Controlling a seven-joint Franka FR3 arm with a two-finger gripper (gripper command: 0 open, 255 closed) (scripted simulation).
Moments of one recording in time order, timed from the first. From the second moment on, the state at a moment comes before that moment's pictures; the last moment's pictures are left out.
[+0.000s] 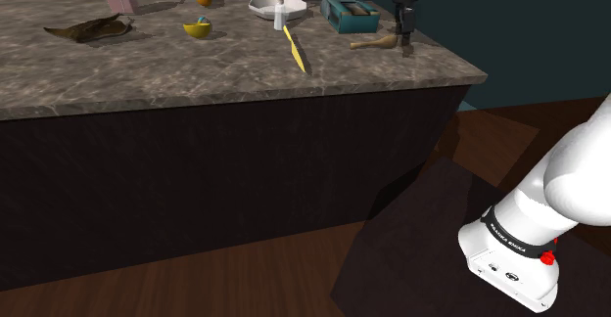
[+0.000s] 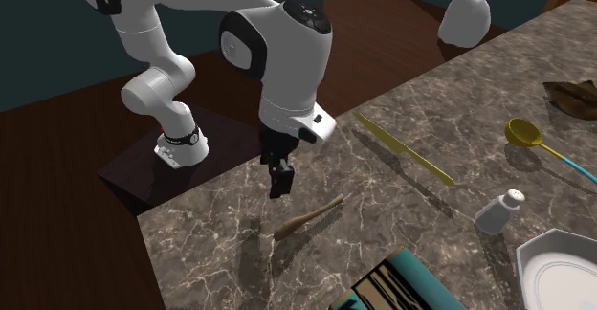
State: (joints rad) arm 0.04 0.06 -0.27 -1.77 -0.19 1.71 -0.99
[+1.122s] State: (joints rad) arm -0.01 0.40 -0.25 -1.45 -0.13 1.75 -1.22
